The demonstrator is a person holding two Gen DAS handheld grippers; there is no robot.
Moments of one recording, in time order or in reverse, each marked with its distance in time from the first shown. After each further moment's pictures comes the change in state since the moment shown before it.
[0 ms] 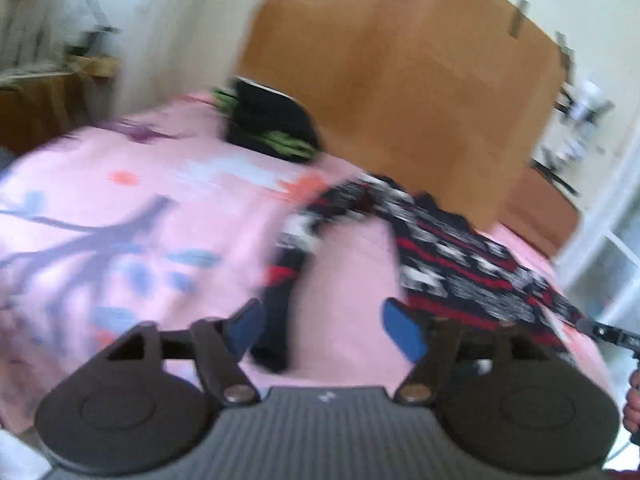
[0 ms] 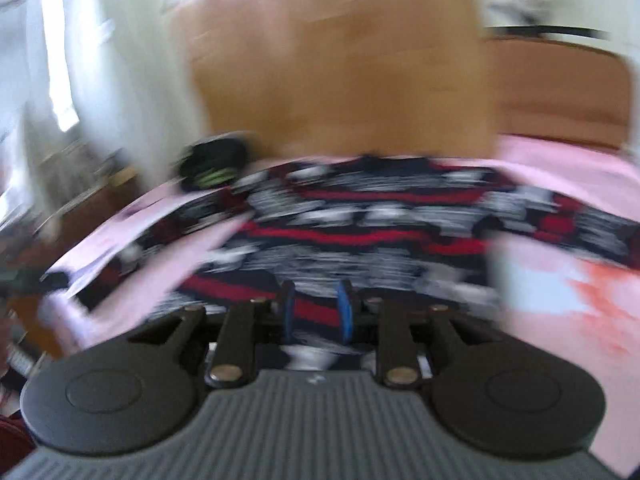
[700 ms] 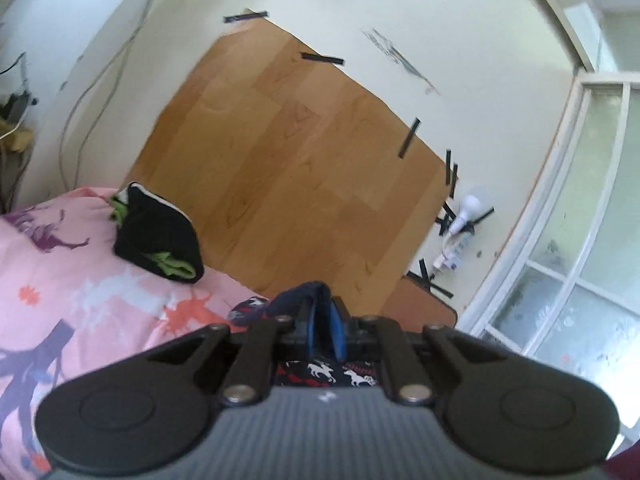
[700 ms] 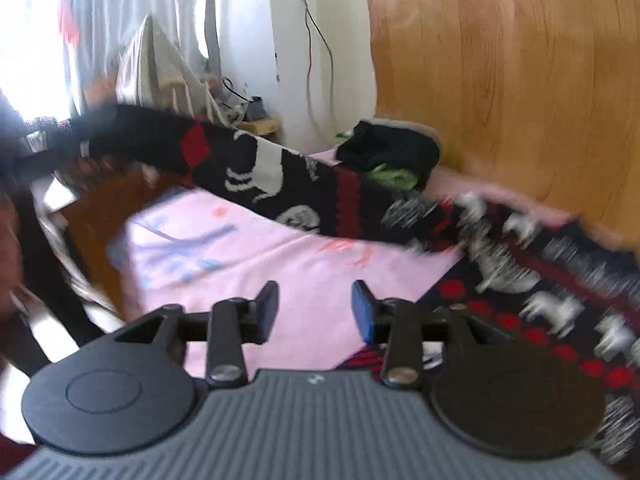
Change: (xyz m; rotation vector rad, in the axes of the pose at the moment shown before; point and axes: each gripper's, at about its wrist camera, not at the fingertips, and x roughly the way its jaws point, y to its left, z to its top) left arm -0.046 -0.014 0.065 -0.021 -0.267 -0.426; right arm 0.099 0.144 0.043 -0.350 0.027 0.236
